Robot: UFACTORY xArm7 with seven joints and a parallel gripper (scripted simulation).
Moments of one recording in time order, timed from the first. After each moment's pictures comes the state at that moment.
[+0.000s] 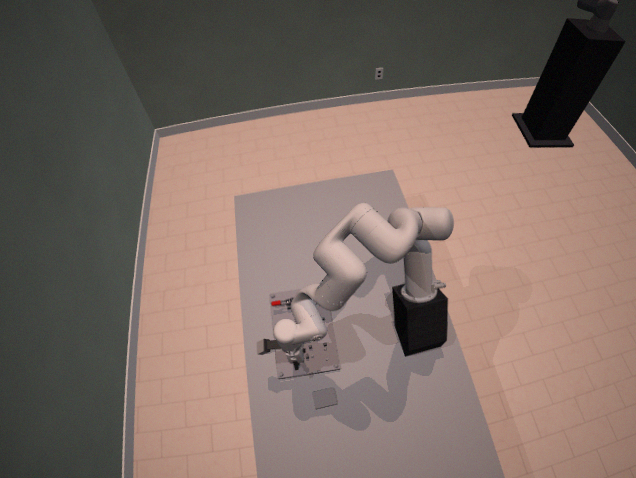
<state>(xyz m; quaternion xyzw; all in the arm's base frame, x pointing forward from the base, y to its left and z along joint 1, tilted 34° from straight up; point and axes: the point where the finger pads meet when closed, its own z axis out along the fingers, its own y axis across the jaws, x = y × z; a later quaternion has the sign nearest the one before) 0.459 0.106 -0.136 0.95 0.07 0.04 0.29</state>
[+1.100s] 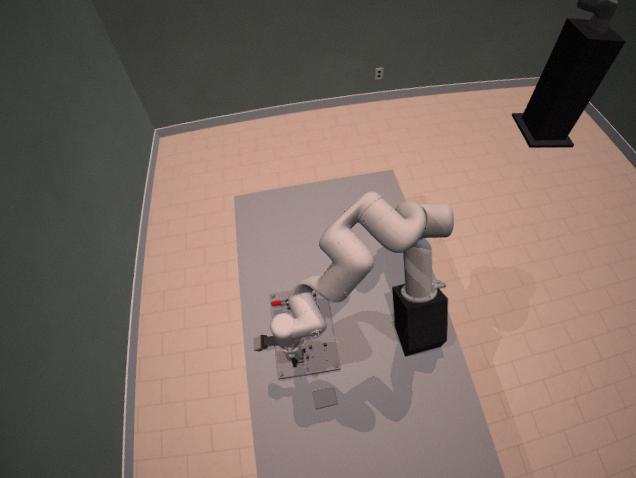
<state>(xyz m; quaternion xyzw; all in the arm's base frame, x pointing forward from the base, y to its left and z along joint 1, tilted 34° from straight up) 0.454 0.133 -0.097 0.95 0.07 0.04 0.29</state>
